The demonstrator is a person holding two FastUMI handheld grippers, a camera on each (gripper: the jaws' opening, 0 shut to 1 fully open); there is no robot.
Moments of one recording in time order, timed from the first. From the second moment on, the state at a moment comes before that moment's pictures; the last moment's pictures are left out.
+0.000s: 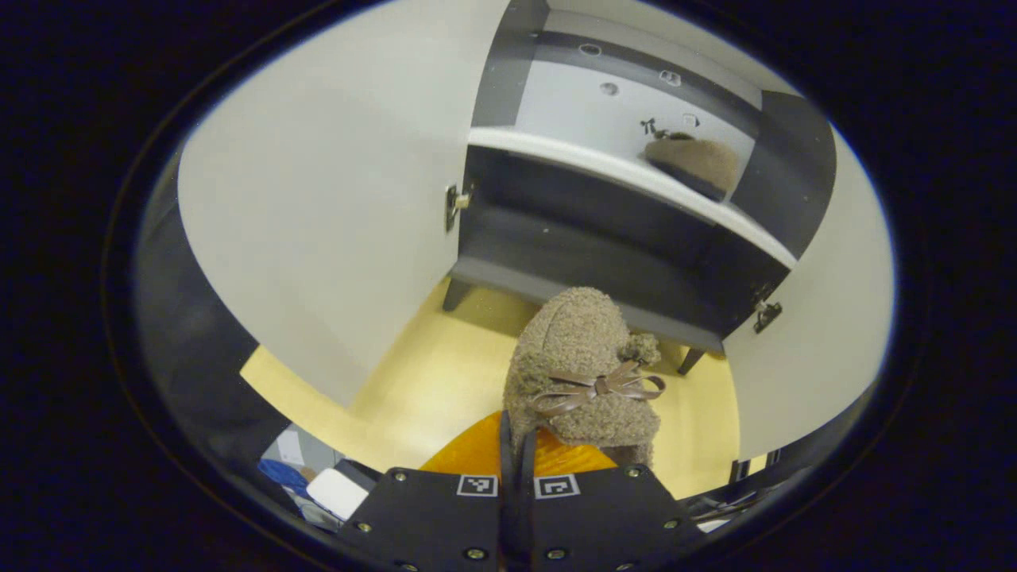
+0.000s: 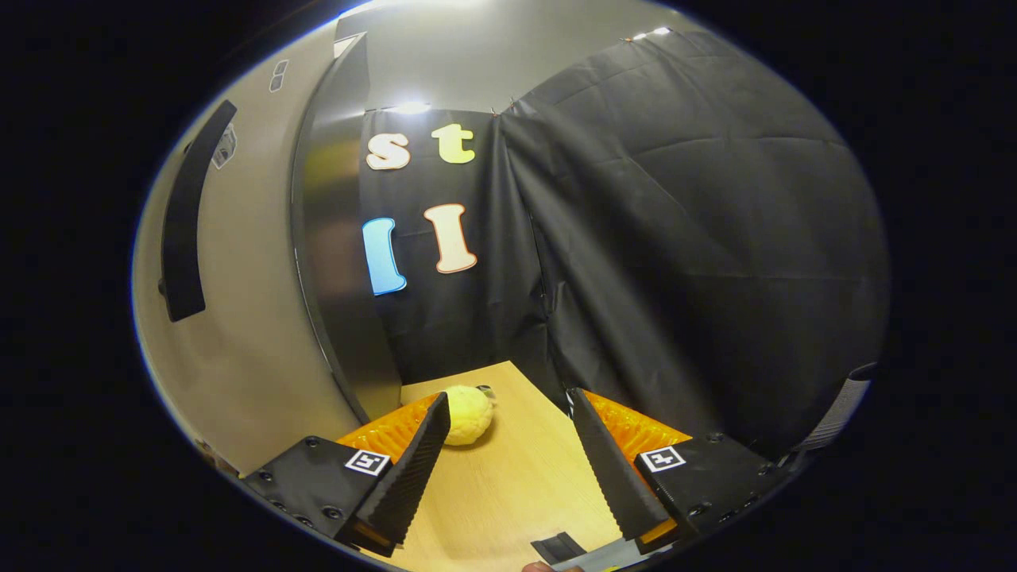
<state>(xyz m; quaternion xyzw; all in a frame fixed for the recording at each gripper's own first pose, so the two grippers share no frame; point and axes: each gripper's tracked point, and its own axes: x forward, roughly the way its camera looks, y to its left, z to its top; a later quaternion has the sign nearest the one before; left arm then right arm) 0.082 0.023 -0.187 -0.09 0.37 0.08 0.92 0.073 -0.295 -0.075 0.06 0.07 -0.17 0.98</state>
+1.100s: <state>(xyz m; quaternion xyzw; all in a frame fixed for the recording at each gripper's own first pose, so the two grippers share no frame) 0.298 0.074 -0.097 -0.08 0.19 0.05 0.98 0.041 -0.334 -0.069 0.08 0.05 -0.23 0.97</state>
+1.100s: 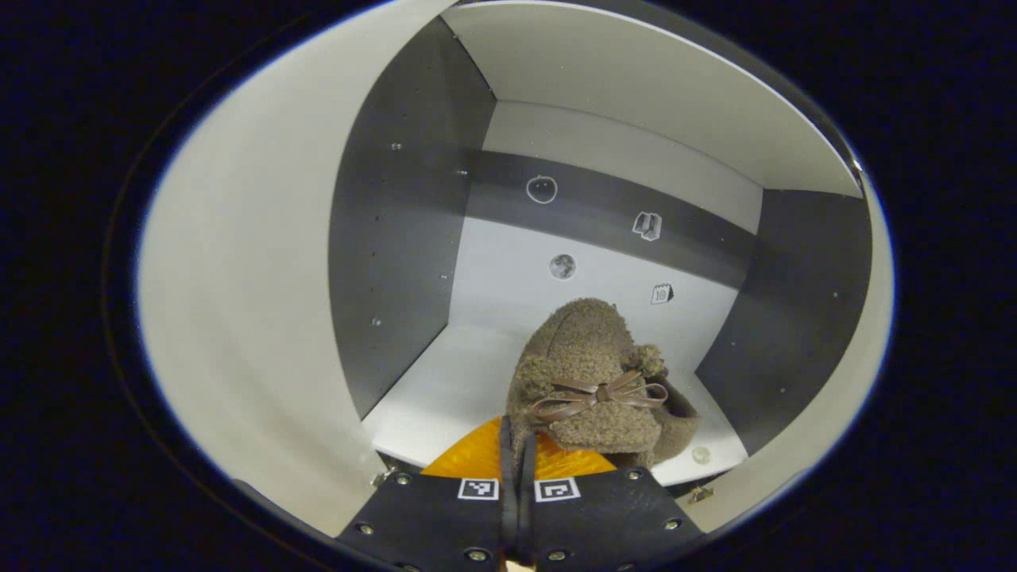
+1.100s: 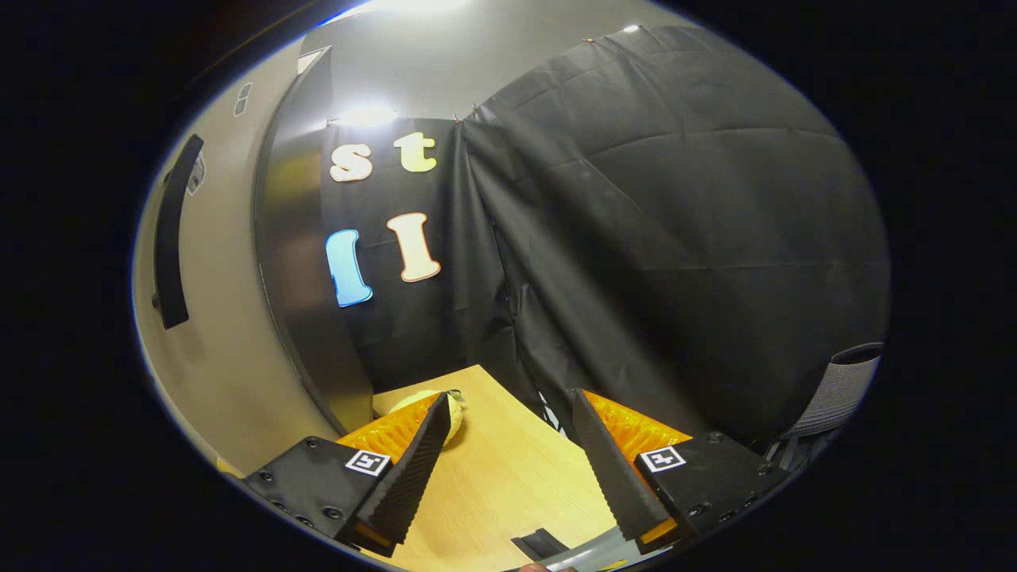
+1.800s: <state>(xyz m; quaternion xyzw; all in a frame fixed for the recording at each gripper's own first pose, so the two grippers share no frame) 0.399 0.062 -0.133 -0.03 0.20 0.05 0.98 0.032 -0.354 -0.075 0.08 0.07 -0.24 0.96</state>
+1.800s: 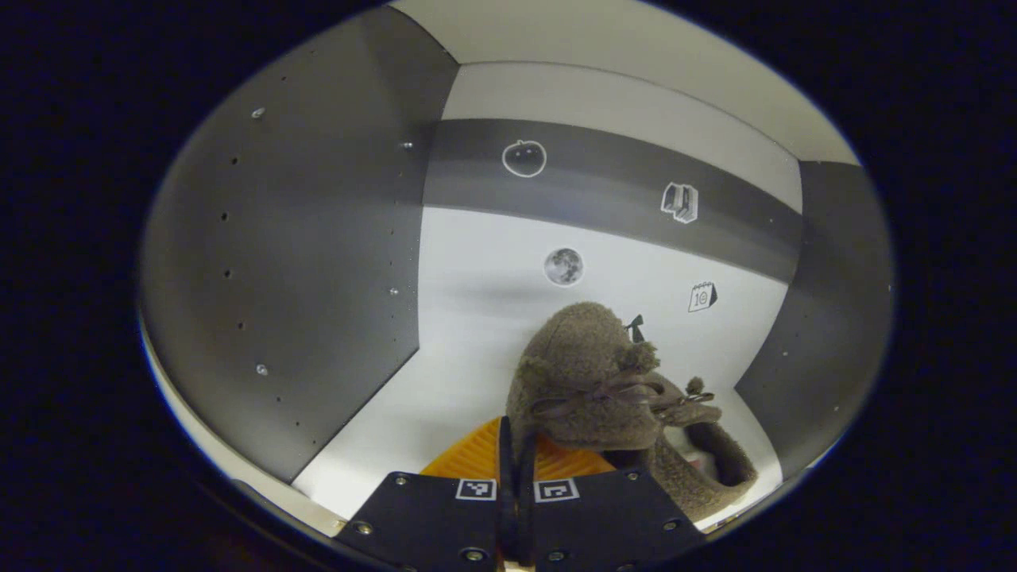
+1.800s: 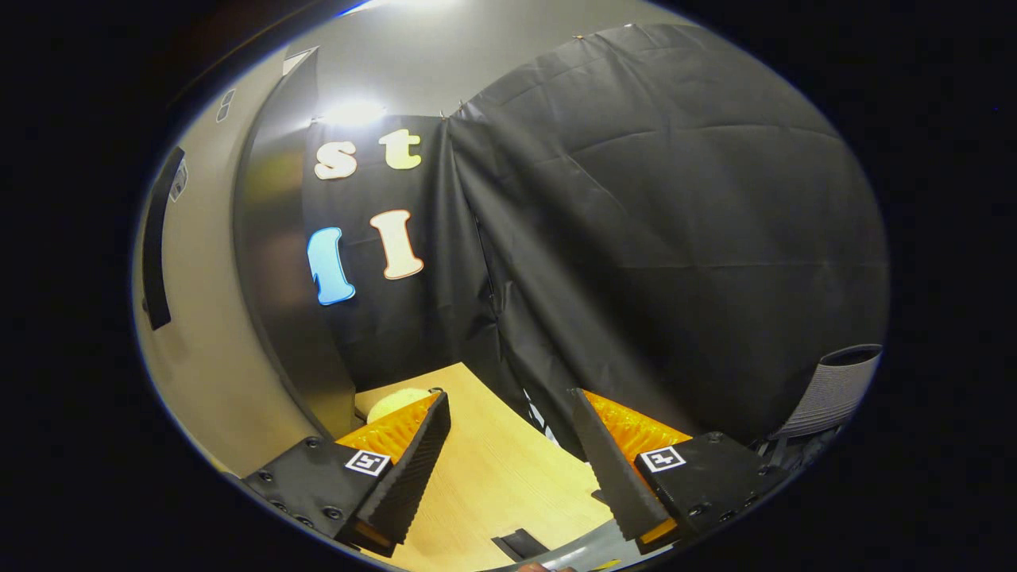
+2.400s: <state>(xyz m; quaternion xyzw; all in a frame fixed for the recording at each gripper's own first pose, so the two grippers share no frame) 0.346 0.059 -0.102 0.04 0.17 0.03 0.99 0.055 -0.333 -0.073 0.08 0.07 -0.20 0.97</state>
